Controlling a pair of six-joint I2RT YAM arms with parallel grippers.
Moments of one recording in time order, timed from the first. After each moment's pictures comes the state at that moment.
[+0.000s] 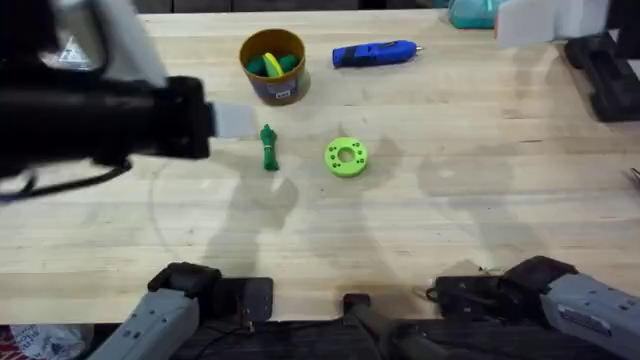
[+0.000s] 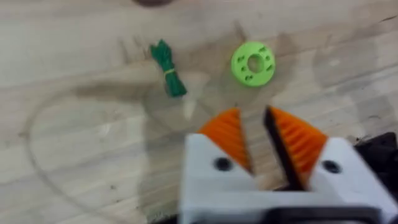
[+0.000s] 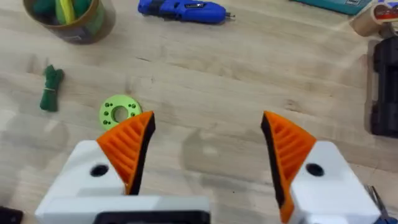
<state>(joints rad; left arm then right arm) -0.14 0.89 1.18 -1.21 0.30 -0.12 0.41 1.12 1.64 -1.33 0.20 0.15</state>
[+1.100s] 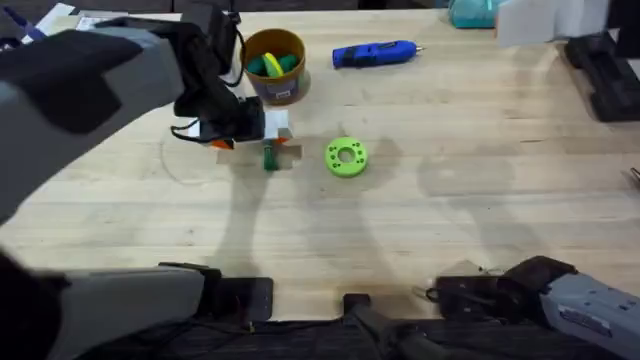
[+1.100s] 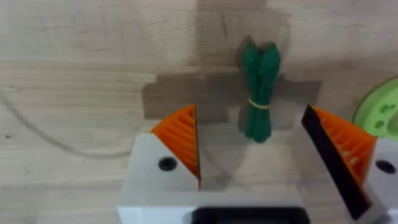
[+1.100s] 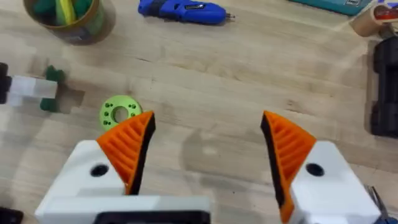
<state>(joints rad) -0.14 1.50 1.00 -0.86 0.08 -0.24 0.41 1.12 1.64 -1.33 0.20 0.15</state>
